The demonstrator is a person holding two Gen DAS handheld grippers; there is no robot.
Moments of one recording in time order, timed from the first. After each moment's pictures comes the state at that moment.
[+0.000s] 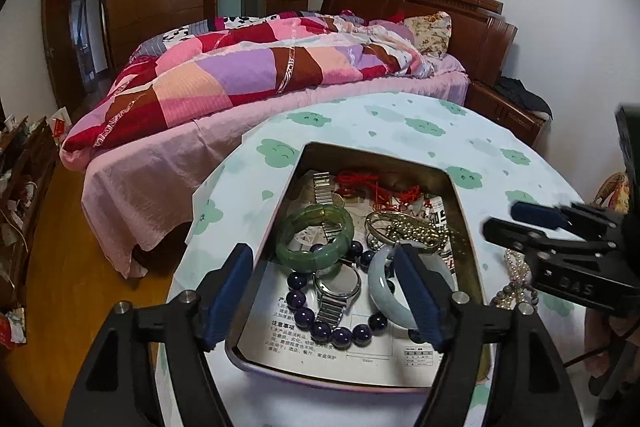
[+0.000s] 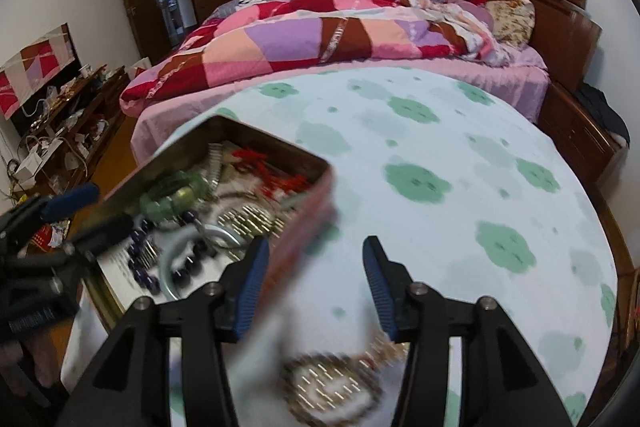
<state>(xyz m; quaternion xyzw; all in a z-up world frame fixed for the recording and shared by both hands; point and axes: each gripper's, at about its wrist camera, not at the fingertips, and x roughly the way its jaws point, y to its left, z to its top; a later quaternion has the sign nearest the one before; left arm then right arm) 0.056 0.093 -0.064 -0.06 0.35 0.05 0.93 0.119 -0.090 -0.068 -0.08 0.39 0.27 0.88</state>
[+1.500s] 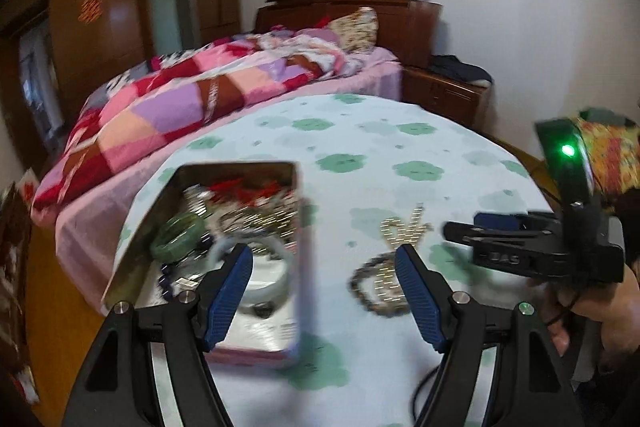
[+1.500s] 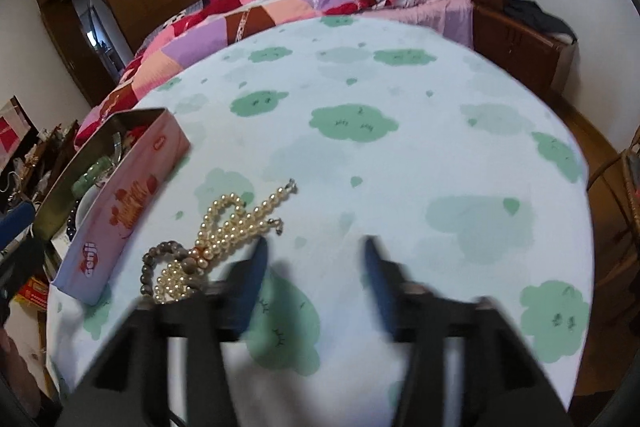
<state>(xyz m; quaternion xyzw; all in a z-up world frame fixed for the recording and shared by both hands) 0.026 -0.035 -0.048 0.03 0.32 -0.05 0.94 0.111 -0.214 -0.105 0.02 0.43 0.18 0.89</state>
